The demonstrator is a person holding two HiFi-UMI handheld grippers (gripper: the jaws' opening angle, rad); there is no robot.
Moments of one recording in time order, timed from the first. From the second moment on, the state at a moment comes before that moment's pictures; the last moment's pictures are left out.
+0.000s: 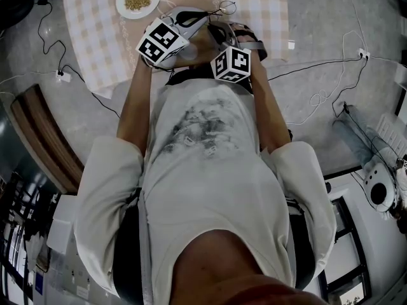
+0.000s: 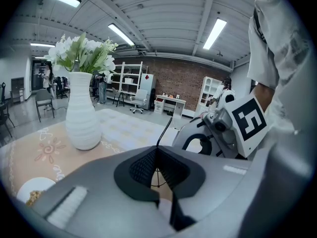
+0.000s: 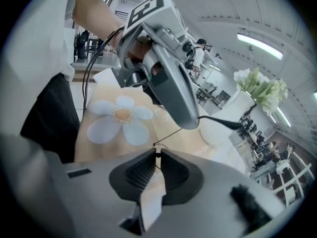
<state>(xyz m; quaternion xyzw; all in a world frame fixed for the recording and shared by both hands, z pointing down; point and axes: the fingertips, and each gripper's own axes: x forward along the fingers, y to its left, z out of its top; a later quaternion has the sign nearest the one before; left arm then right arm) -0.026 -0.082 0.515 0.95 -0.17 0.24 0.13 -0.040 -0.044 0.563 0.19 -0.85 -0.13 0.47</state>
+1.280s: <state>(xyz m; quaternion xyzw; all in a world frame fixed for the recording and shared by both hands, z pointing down) -0.031 -0.076 0.522 0.94 -0.17 0.26 0.13 -0.018 -0.071 0.513 0.29 -0.84 -0.12 0.44</state>
